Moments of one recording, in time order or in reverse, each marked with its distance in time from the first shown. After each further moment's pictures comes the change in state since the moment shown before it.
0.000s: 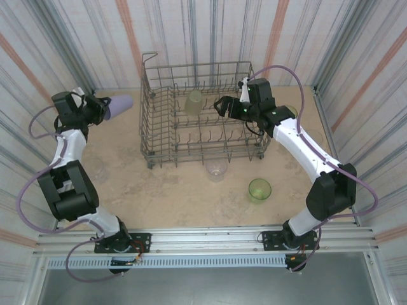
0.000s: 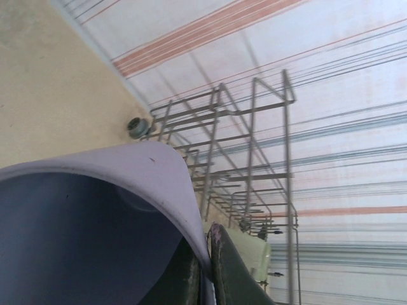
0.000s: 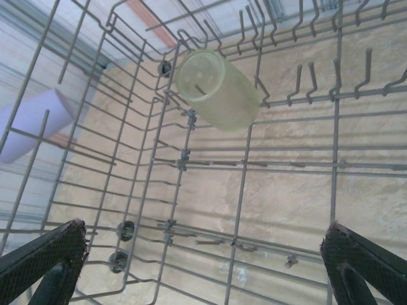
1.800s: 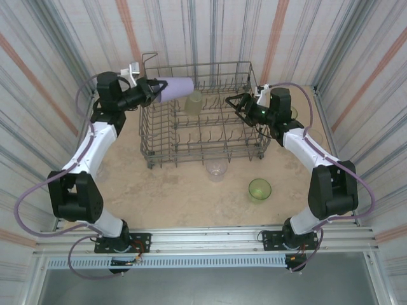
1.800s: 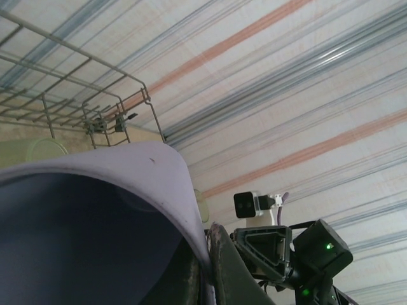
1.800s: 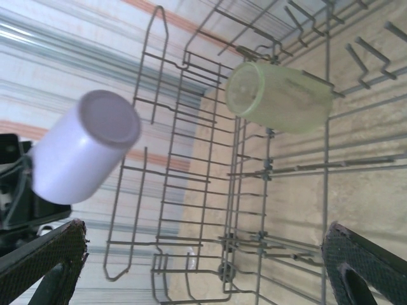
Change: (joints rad) left arm -0.462 -0.022 0.135 0.105 0.145 -0.022; right arm -0.203 -0.007 -0.294 0.550 -0.438 0.408
